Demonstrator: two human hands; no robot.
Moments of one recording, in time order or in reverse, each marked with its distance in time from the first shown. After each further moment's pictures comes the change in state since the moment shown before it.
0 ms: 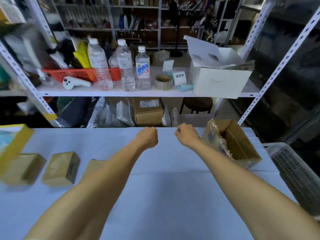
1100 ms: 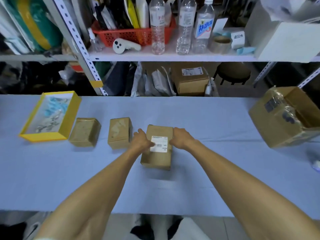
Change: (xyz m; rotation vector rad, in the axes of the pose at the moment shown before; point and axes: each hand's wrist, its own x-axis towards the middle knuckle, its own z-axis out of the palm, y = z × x) left_hand -0.107 -0.277 0.064 -0.360 -0.118 -0.441; right_hand -0.077 -0.183 0.207 -0.034 -0.387 0.037
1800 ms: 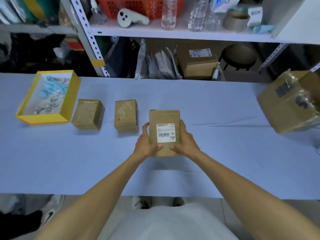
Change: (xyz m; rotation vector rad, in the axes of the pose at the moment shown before) left_hand -0.037 -0.070 0.033 -0.454 -0.070 0.184; right_hand -0.033 0.006 0.087 0.451 0.105 -0.037
